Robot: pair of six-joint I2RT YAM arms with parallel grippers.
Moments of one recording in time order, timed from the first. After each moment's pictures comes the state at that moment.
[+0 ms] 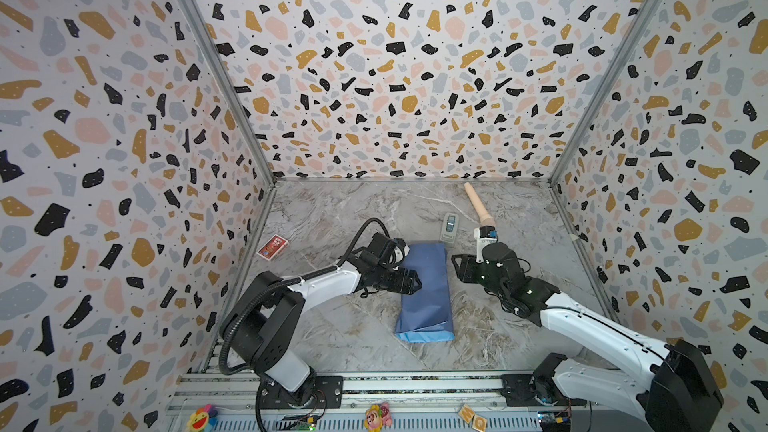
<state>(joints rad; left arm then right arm) -0.63 1.59 0.86 -0.27 0.39 -0.40 0.72 1.13 0.71 -0.19 0.11 0.58</state>
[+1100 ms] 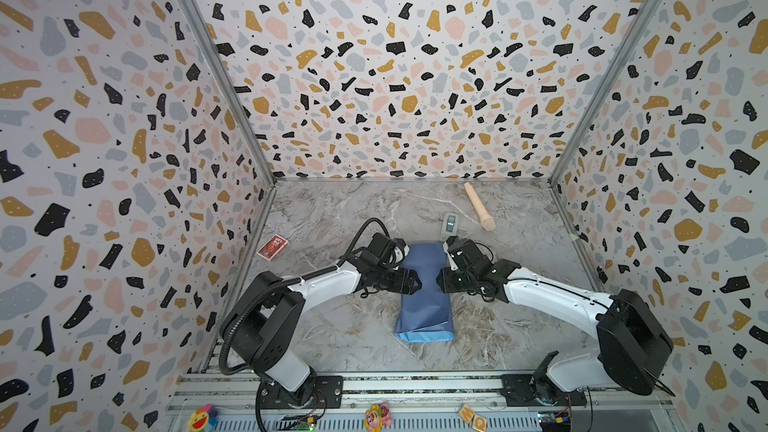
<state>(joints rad) -0.63 1.59 0.86 -0.27 0.39 -0.40 0.75 1.42 0.86 -0.38 -0.03 0.54</state>
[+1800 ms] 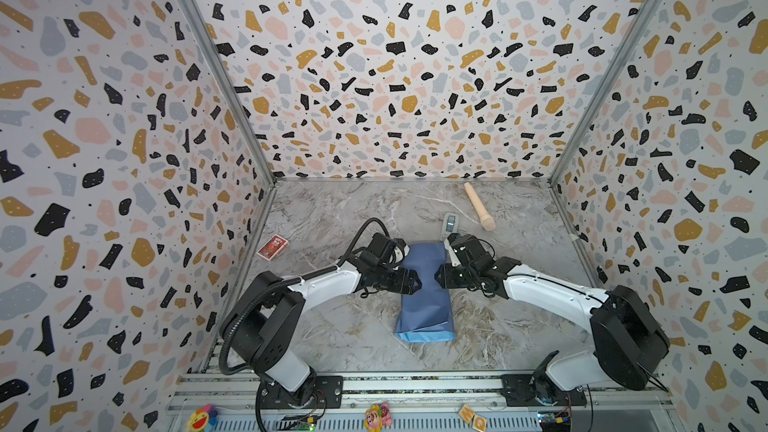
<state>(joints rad) -0.63 1.59 0.86 -0.27 0.39 -0.40 0.70 1.45 0.84 -0.31 -0.12 0.54</state>
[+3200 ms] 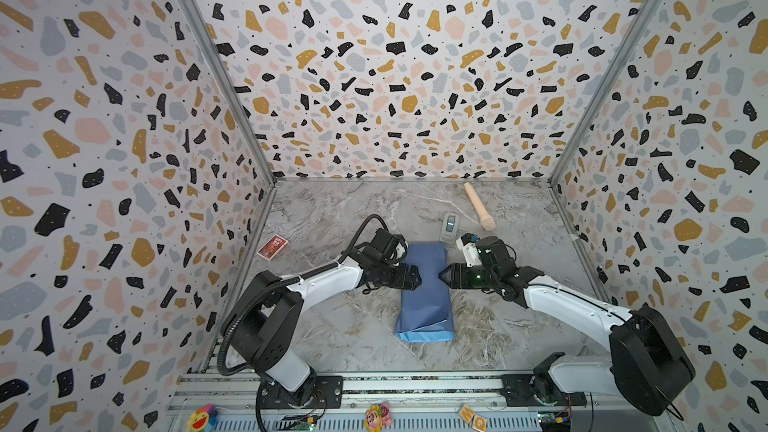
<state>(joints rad) -0.64 1.57 0.95 -0.37 0.31 -0.45 0.56 1.30 0.69 -0.19 -0.34 0.50</state>
